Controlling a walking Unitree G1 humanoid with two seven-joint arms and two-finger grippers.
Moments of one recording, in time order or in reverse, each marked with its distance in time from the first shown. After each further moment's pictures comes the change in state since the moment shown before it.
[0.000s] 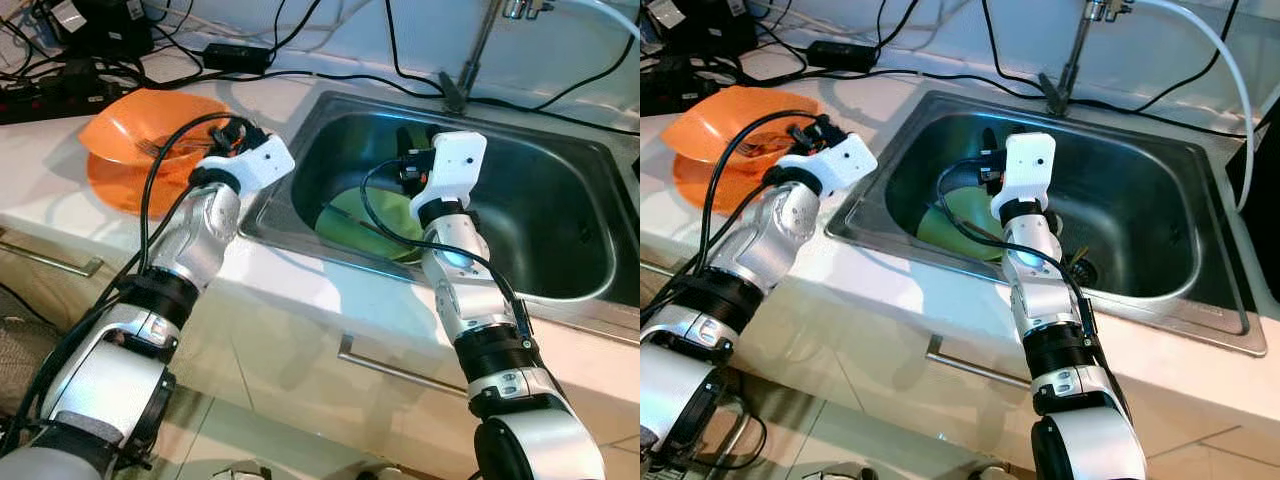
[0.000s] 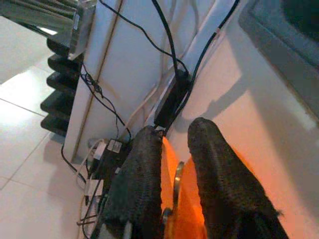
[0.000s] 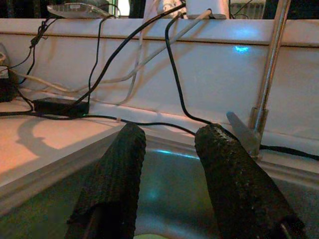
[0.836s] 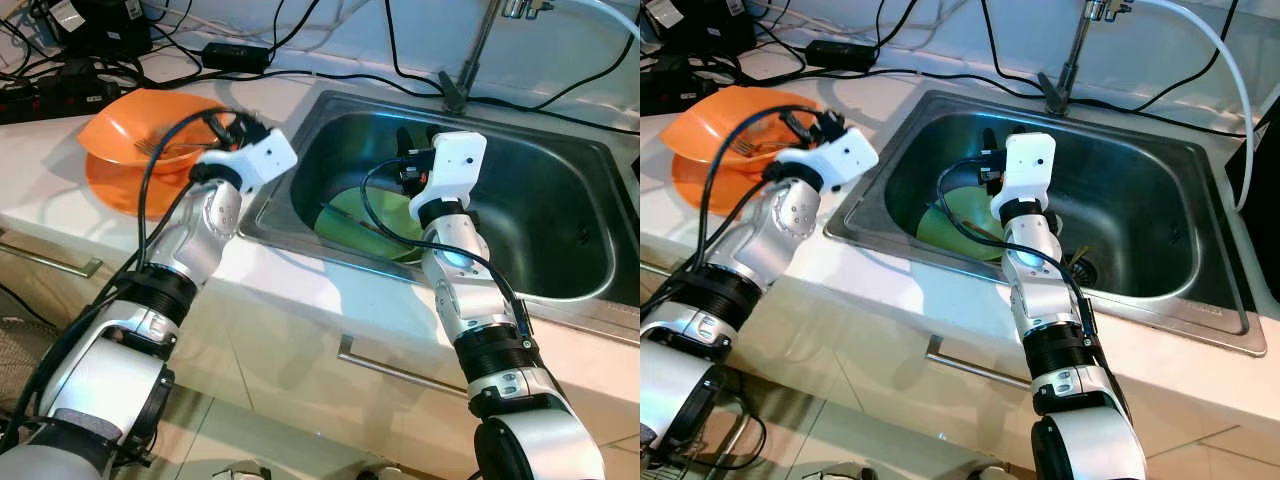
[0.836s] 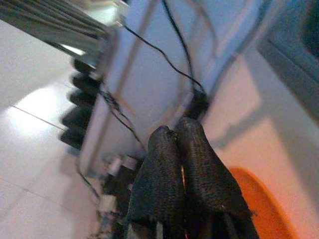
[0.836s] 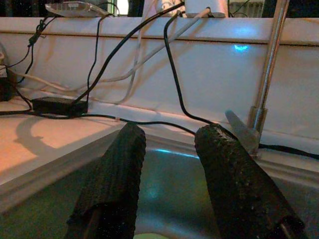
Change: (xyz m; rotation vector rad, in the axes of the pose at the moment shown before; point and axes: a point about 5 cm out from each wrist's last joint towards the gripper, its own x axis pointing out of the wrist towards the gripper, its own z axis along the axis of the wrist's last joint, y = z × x) left arm 0.001 0.011 0.010 -0.001 -0.094 0.098; right arm 0.000 0.000 0.000 0.000 0.001 -0.001
